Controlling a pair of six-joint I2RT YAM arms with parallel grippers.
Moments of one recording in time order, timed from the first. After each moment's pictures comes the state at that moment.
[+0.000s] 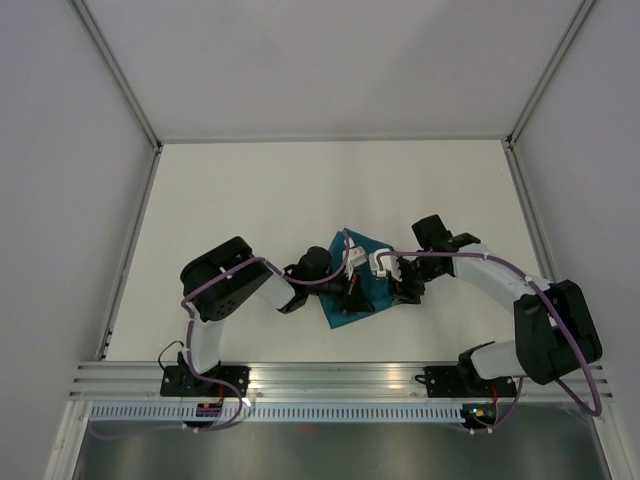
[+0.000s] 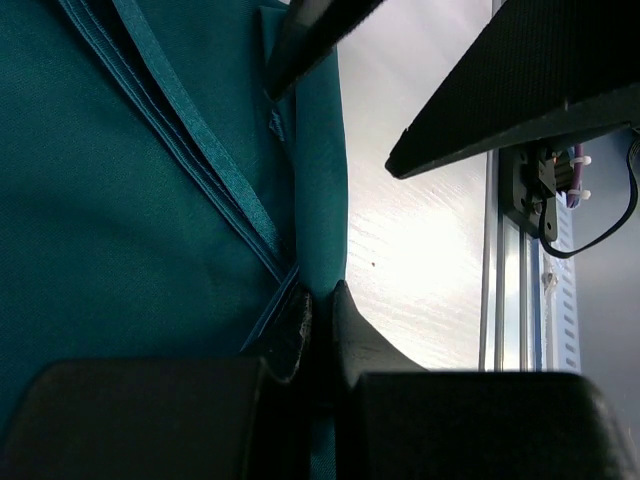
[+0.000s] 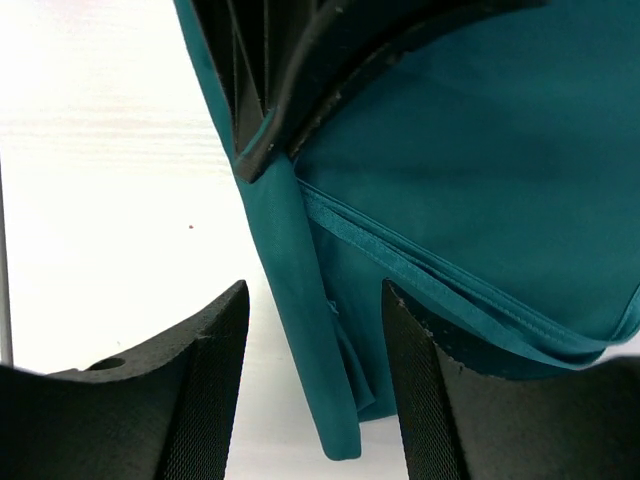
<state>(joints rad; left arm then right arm) -0.86 1.99 0.70 0.86 0.68 -0.40 0.35 1.39 0.77 -0.67 -0.69 -1.16</state>
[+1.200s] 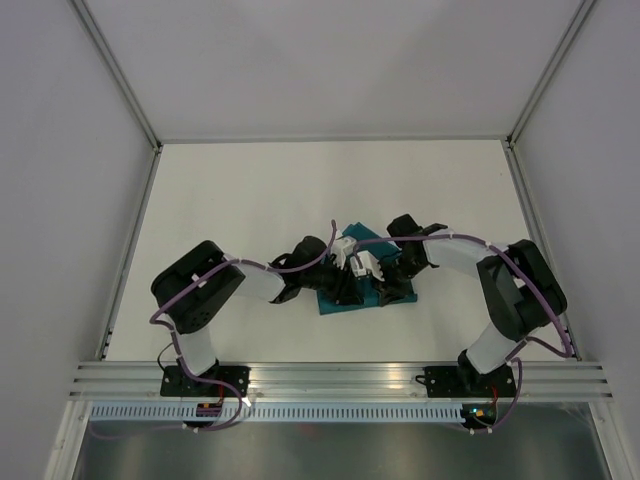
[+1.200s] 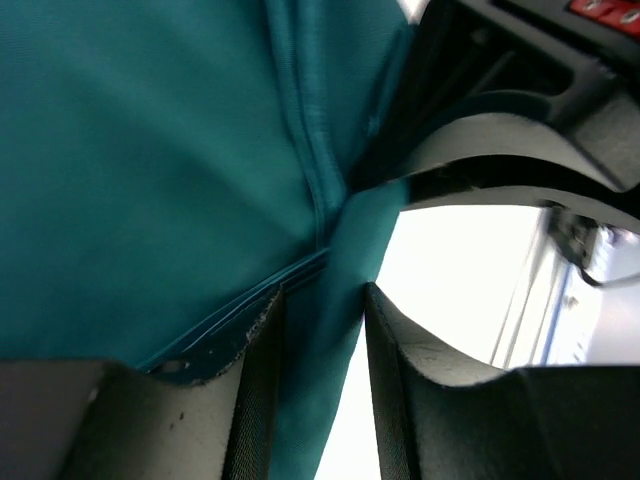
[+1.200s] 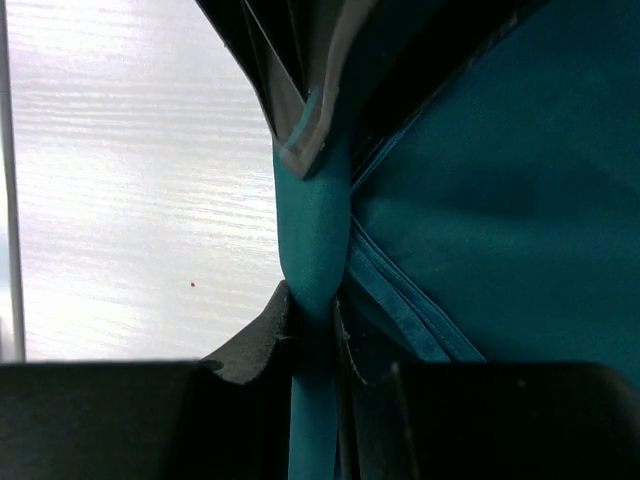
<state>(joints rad) -0.81 1.82 0.72 0.51 0.56 -0.40 0.46 1.65 0.87 -0.68 -0.67 -1.13</state>
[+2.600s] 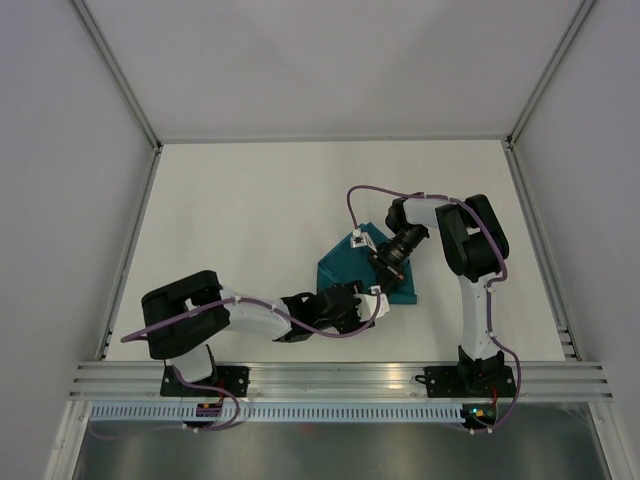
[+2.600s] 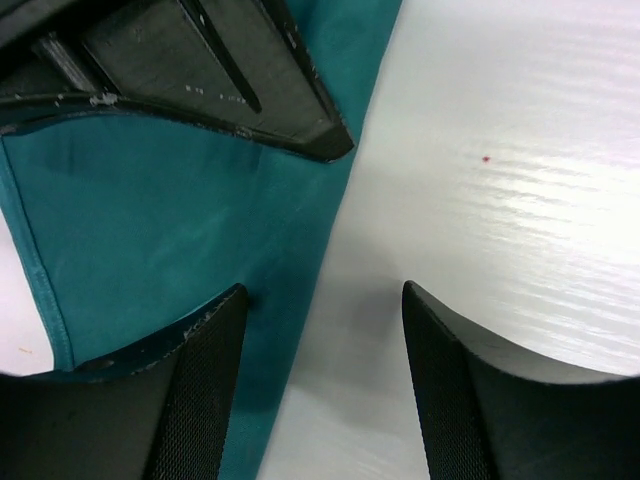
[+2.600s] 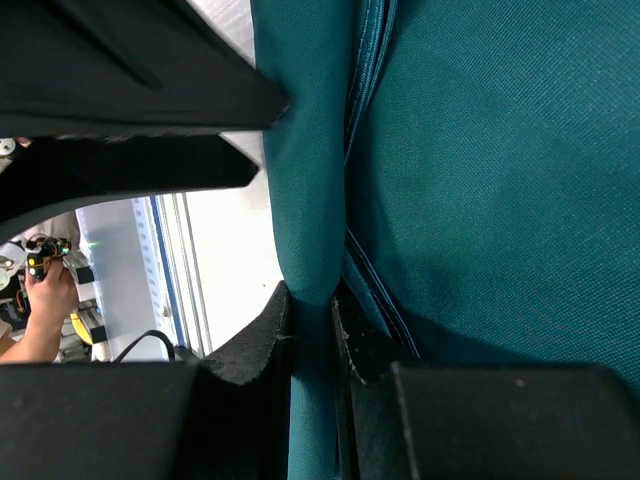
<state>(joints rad) -1.20 1.66 0.66 0.40 -0.14 0.31 0.33 2.19 1.36 -1.25 -0.87 -1.05</state>
